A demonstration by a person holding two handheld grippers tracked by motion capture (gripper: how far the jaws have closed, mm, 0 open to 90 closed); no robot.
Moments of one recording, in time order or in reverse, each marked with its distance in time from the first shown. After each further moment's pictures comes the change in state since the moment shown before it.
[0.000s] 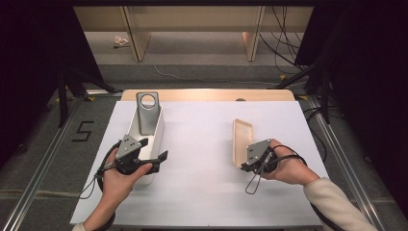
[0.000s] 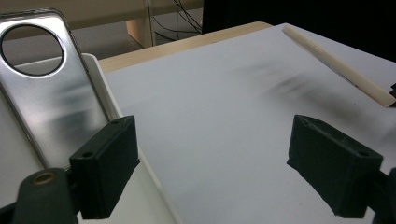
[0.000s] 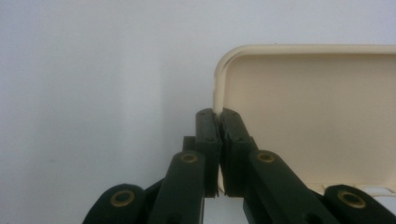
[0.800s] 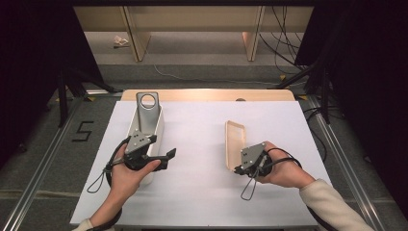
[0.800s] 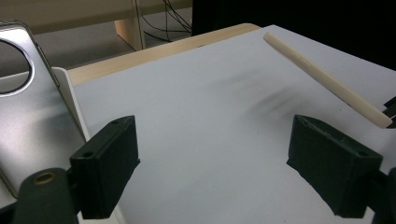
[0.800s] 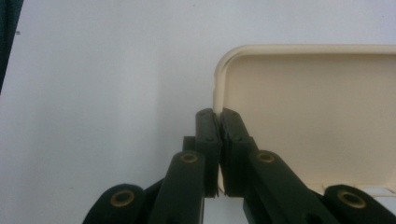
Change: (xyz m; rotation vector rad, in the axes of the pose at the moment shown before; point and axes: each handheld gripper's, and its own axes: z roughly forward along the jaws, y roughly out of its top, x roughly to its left) left arm -0.013 0.014 0.015 0.011 -0.038 0.010; right arm 0.012 0.018 0.003 -0.035 0.017 -0.047
